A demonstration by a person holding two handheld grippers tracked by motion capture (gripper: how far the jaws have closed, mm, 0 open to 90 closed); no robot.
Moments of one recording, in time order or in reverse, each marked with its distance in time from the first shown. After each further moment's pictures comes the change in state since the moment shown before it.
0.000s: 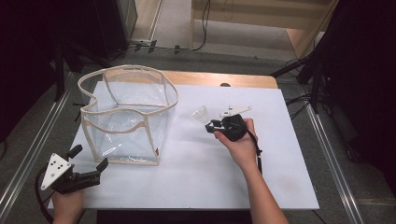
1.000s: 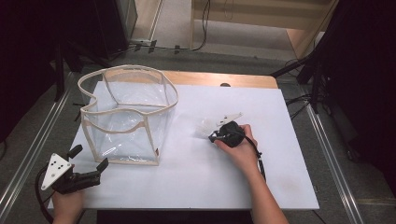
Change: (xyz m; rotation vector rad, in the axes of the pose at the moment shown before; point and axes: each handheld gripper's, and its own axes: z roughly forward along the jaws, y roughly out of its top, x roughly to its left) left arm 0.000 0.000 0.000 -0.003 -0.006 0.006; right arm -0.010 -0.031 0.028 0.204 -0.037 -0.048
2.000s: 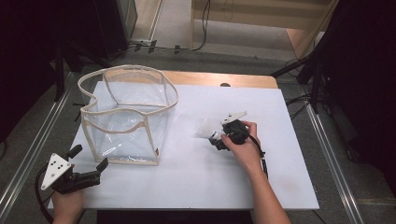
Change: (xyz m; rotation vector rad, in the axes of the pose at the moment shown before) left arm 0.000 0.000 0.000 0.000 0.003 -0.004; right arm -0.009 -0.002 -0.008 -0.028 -0.012 0.020
